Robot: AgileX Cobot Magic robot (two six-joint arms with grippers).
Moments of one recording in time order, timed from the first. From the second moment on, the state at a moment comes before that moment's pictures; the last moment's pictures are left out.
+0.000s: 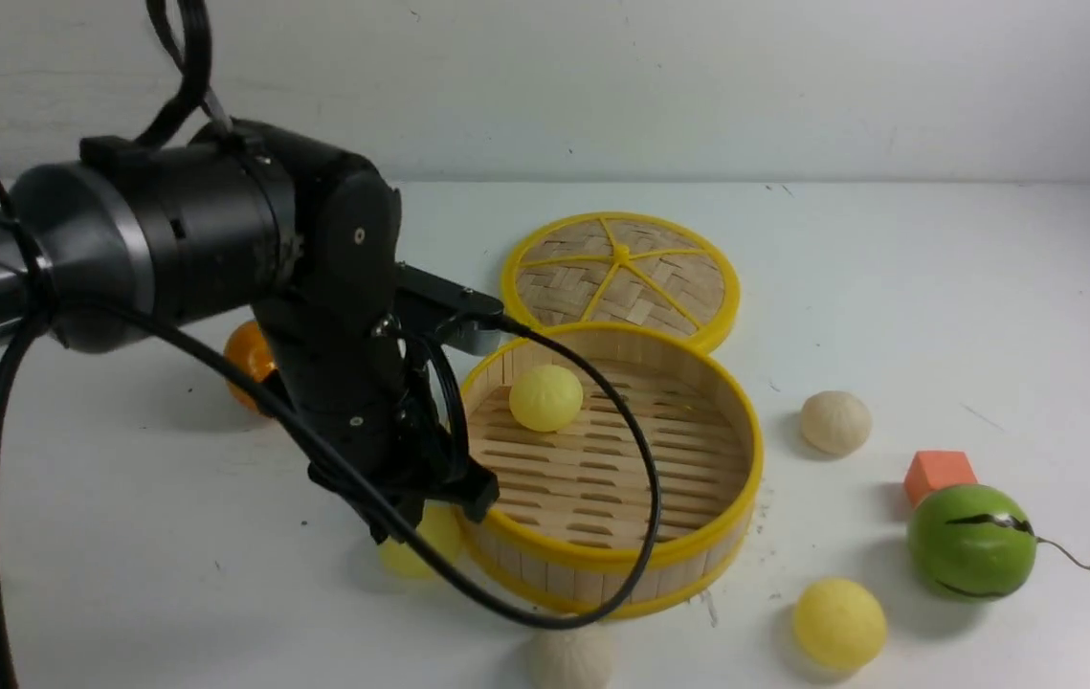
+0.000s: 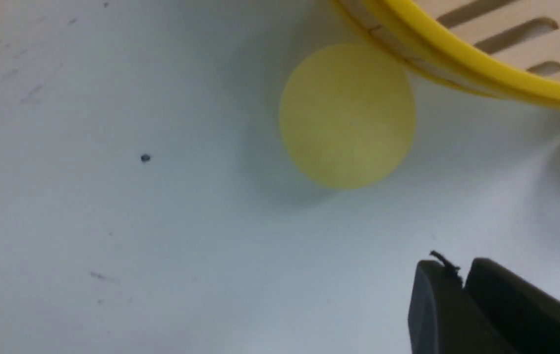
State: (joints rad) right arm 0.04 -0.01 0.02 0.02 0.39 0.10; left arm -0.53 1.77 -1.36 0.01 0.99 0.00
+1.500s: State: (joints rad) right arm 0.04 -0.01 0.02 0.02 0.39 0.10; left arm -0.45 1.93 -1.35 -0.03 0.82 0.17
